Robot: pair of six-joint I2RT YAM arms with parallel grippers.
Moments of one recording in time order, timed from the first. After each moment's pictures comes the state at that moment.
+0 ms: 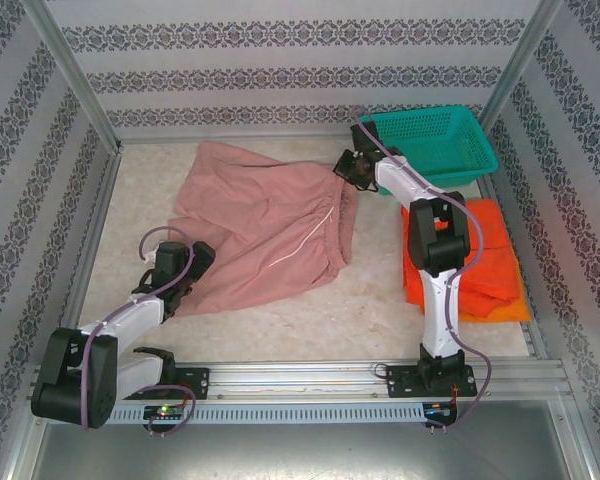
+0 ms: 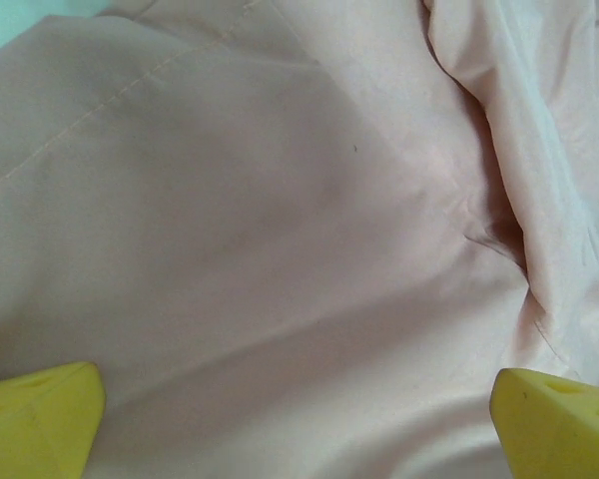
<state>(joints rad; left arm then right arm) -0.11 1.14 0.32 0.03 -0.07 -0.99 0.24 2.21 1.82 -0.52 -0.10 0.77</state>
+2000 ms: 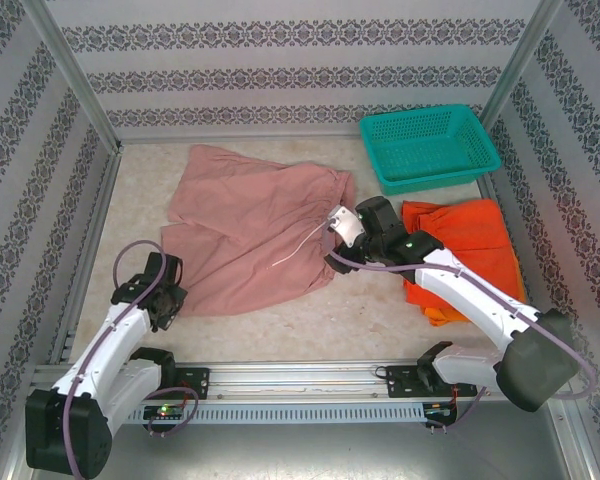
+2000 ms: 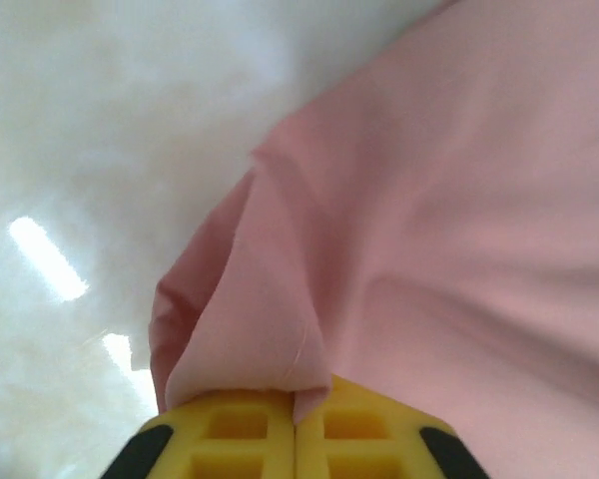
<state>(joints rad) -0.09 0.87 0.52 -0.83 -0.19 -1.17 0.57 1.23 0.92 -0.54 -0.15 -0.34</state>
